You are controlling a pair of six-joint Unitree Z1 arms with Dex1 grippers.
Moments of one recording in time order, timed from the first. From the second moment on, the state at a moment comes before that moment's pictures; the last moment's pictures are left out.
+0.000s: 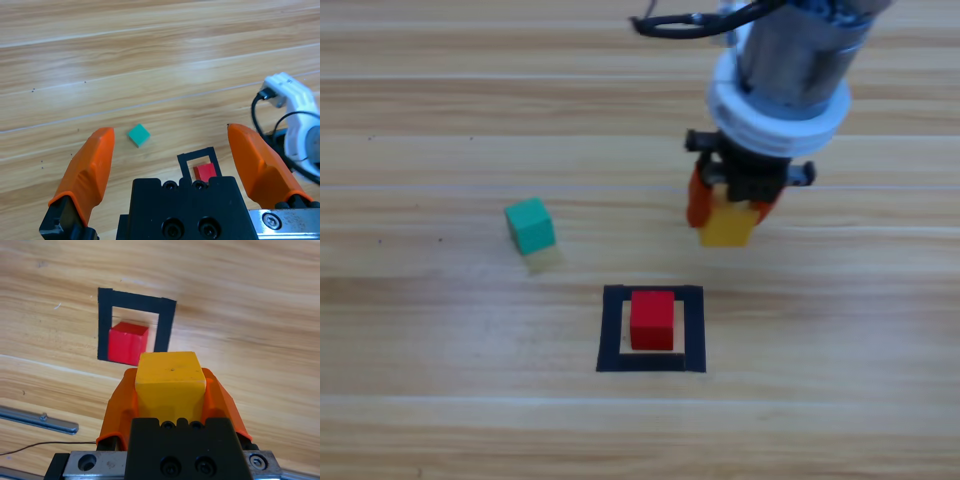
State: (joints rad) arm 0 -0.81 1.51 -1.70 0.92 0.42 -0.53; arm 1 0.88 2.19 -2.00 1.18 0.02 0.74
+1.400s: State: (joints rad) arm 0 -0.77 1.46 -1.56 0.83 0.38 -0.57; arm 1 1.00 2.46 -2.29 1.29 -0.02 0.90
